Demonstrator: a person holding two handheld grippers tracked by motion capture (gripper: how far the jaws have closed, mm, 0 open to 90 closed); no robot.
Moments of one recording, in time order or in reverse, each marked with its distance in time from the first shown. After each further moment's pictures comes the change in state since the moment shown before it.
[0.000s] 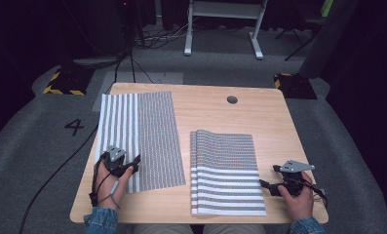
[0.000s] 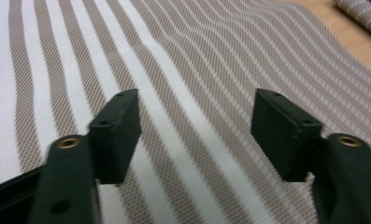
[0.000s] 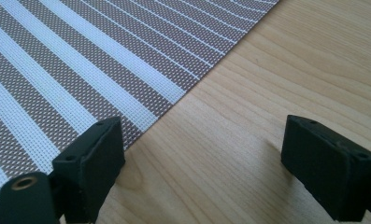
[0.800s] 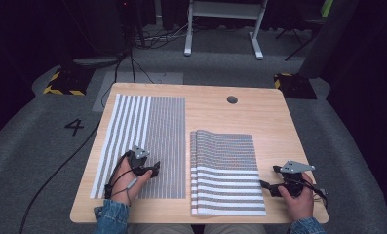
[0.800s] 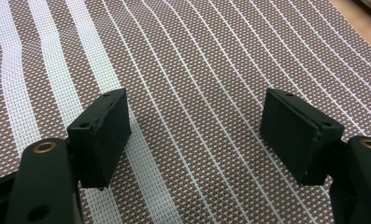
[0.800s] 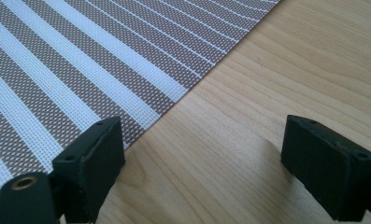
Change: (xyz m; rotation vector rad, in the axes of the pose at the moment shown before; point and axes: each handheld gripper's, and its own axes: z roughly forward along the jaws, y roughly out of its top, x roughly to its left) left arm -0.036 -0.002 0.024 0.150 -0.127 0.166; right arm 0.001 -0.001 -0.001 -0.001 0.003 0.000
